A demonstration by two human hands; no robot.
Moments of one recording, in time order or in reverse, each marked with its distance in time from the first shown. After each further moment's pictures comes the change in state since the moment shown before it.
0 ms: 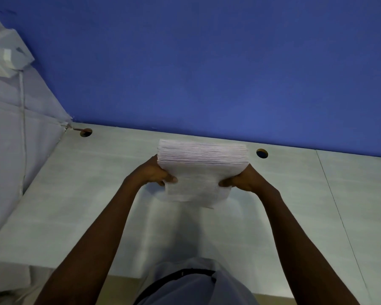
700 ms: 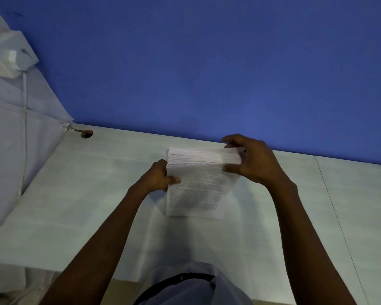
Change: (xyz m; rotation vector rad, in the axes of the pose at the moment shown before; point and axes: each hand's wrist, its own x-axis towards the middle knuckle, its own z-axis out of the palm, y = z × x) left_hand 0.000 -0.010 0.015 0.030 0.089 0.075; right_hand -0.035 -0.079 -0.045 -0.360 0.198 -0.367
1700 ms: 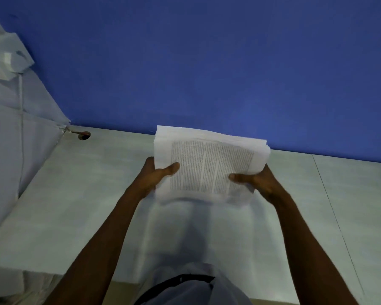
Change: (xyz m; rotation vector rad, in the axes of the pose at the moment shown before) left_hand -0.027 0.024 -0.002 -0.447 0.117 0.054; right_hand -0.028 0.060 0.032 0.740 0.005 0.380
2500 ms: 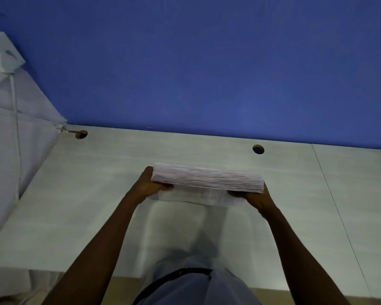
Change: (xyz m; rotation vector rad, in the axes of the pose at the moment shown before) left_hand 0.018 -0.068 -0.015 0.327 -0.093 0.028; right_hand -0.018 0.089 0.009 -0.077 0.074 -0.051
